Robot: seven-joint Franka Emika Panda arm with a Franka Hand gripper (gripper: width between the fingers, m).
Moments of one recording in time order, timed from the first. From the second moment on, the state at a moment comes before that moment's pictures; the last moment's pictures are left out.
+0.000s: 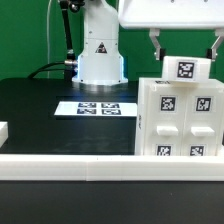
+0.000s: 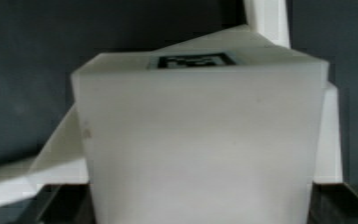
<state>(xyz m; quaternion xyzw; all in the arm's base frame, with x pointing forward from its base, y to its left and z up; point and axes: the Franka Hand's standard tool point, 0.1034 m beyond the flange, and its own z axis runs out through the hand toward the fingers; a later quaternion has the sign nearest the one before) 0.596 0.096 0.161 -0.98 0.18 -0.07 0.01</state>
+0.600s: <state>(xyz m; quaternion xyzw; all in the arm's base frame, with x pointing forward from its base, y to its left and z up) 0.600 0.104 0.160 -0.91 0.41 -0.09 0.05</state>
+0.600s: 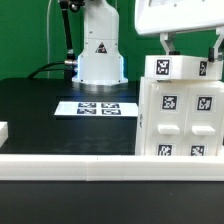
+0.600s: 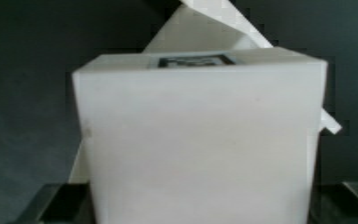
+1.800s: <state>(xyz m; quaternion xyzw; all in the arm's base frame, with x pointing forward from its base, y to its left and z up) 0.613 0.112 0.164 -0.59 0.79 -0.05 0.15</state>
